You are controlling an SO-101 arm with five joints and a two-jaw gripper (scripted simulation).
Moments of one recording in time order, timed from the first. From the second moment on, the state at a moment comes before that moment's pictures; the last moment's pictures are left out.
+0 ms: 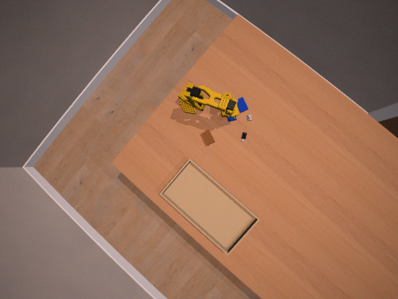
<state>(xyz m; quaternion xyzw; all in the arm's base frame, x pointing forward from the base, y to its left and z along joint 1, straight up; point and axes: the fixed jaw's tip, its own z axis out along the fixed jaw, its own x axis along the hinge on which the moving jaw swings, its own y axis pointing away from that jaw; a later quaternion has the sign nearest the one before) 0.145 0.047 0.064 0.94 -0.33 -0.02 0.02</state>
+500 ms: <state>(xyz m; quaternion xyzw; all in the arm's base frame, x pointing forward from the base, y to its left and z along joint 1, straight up) 0.160 0.003 0.064 0.94 -0.34 -0.02 0.01</state>
